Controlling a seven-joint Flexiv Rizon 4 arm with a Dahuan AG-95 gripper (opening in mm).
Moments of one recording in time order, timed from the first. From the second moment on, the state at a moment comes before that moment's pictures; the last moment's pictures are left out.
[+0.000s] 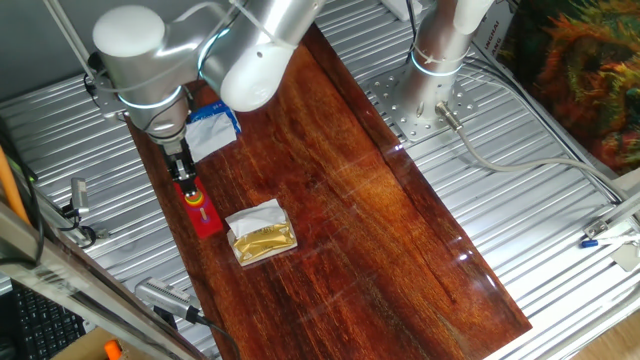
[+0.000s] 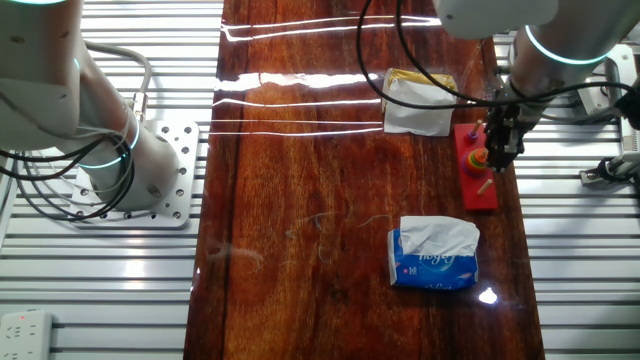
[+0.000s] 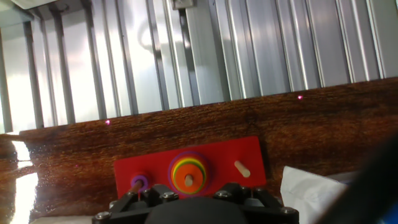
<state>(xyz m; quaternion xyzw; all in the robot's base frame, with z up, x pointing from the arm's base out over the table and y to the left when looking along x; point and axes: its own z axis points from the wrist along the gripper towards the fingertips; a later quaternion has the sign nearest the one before) 0.652 0.008 0.096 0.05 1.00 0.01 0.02</state>
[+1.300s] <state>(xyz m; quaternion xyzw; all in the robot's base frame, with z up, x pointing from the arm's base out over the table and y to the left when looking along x) 0.652 0.007 0.096 0.04 1.00 0.01 0.02</state>
